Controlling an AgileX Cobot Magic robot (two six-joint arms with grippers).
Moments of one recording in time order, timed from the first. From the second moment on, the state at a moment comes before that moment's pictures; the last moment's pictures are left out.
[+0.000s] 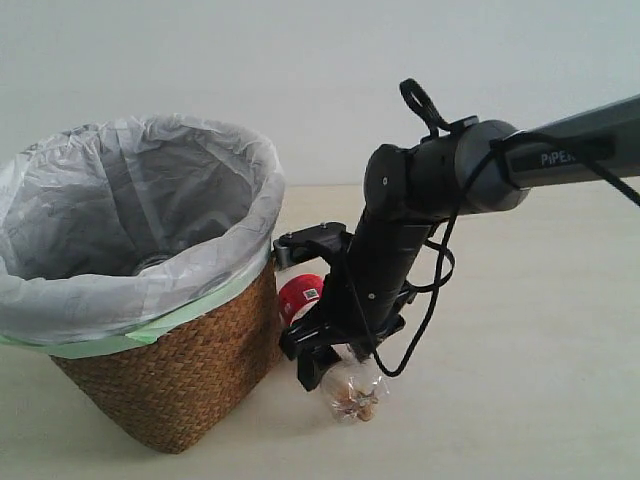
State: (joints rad) left arm -0.02 0.00 0.00 -0.13 0.31 0.05; right arm 0.59 2.13 -1.46 0.37 0.83 -0.36
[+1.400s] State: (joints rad) left arm -0.02 0.00 0.00 -0.13 0.31 0.05; right arm 0.17 1.39 -0.94 0.07 0.71 -0.07
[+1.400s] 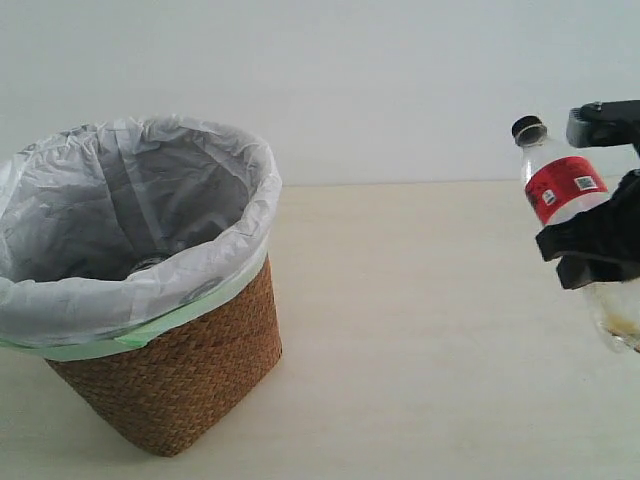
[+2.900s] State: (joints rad) left arm -0.02 0.00 0.00 -0.13 0.31 0.05; right arm 0.68 1.69 -1.84 -0.18 1.20 0.25
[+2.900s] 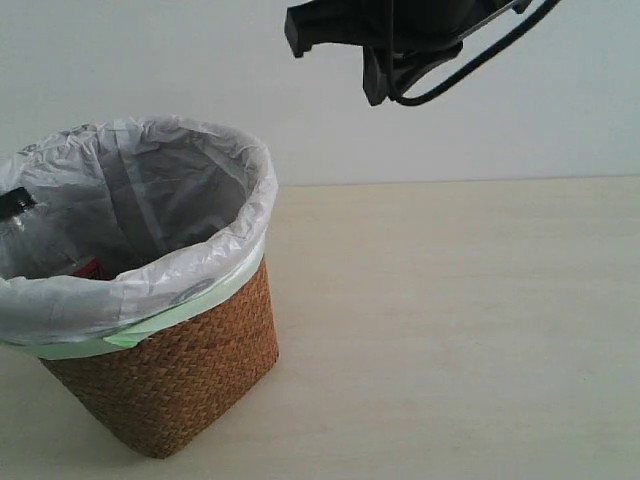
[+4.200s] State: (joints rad) left arm -0.02 0.00 0.00 -0.13 0.31 0.05; right arm 0.68 0.60 -0.40 -0.20 0.21 0.46
